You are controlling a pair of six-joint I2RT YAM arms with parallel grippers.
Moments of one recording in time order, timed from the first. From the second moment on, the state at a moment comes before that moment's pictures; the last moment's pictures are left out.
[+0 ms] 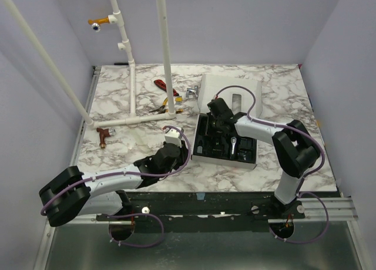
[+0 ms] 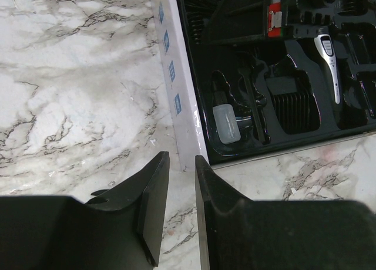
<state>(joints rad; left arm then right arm) -0.99 1.17 0.42 0.27 -0.40 -0.58 0.64 1.80 1.11 -0.23 0.00 0.64</state>
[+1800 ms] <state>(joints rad) -0.95 1.13 0.41 0.24 -0.27 -0.55 0.66 1.38 0.66 -0.14 -0.13 0.68</state>
